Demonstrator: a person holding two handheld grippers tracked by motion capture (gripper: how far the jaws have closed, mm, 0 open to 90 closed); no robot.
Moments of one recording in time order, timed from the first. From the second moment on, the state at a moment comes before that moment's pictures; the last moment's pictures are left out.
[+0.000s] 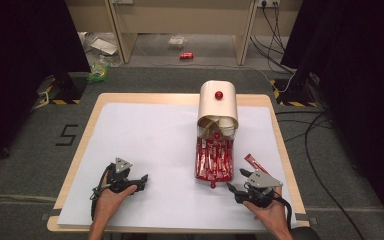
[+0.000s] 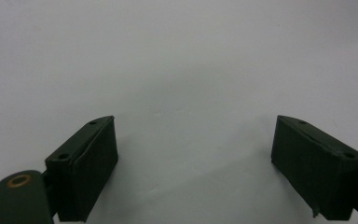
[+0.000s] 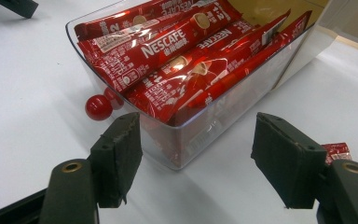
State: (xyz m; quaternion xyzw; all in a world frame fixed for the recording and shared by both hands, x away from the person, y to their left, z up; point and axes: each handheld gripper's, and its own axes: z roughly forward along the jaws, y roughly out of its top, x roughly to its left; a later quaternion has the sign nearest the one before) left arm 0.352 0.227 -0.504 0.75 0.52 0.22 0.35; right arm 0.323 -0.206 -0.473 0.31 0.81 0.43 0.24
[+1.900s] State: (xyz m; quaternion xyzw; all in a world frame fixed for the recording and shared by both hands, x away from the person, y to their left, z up) left arm 0.352 0.227 -0.504 0.75 0.52 0.22 0.35; right arm 0.343 -0.191 -0.469 0.32 0.80 0.43 0.27
